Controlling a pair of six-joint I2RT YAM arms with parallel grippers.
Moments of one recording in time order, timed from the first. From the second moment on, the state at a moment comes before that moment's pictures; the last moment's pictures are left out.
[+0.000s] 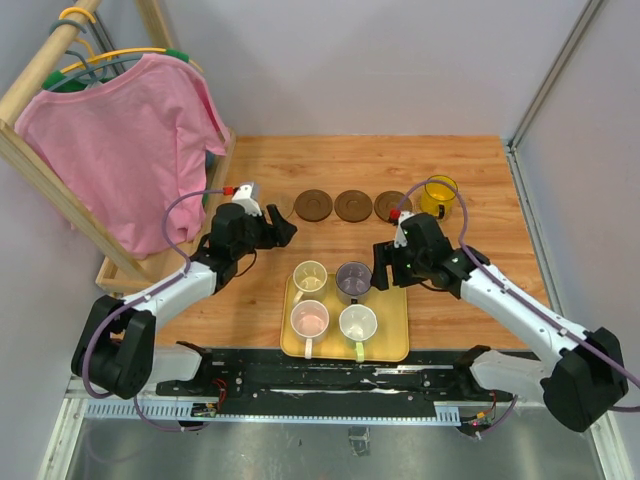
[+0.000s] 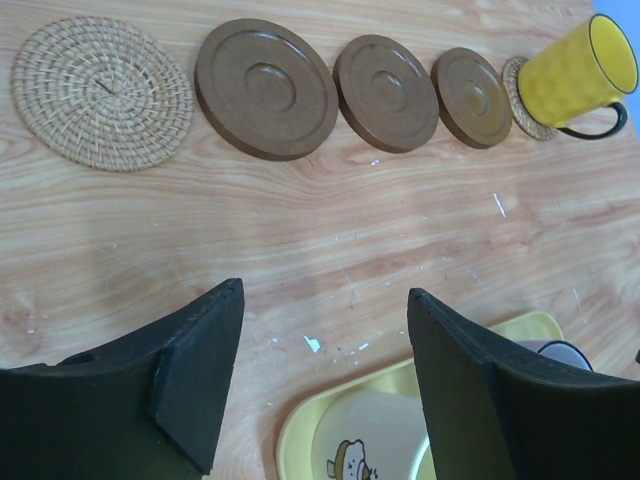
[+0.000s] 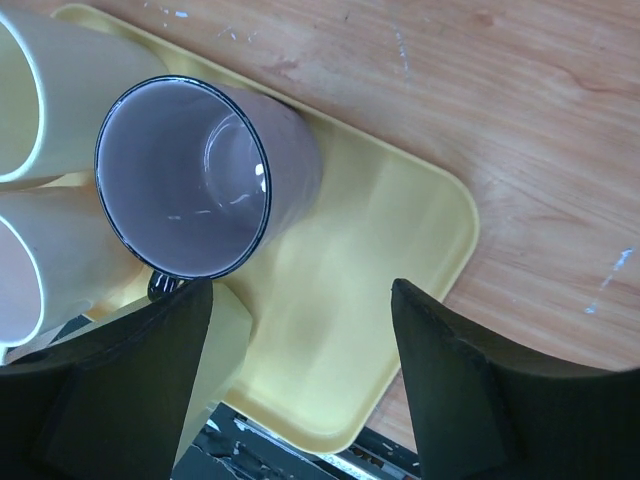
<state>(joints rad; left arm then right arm) -0.38 1.27 0.61 0.30 0.13 -0.48 0.58 1.11 0.81 -0.58 -0.10 0.33</state>
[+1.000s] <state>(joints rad) -0.38 1.32 0.61 0.31 0.20 -0.47 0.67 1.38 0.96 -0.60 0.03 0.28</state>
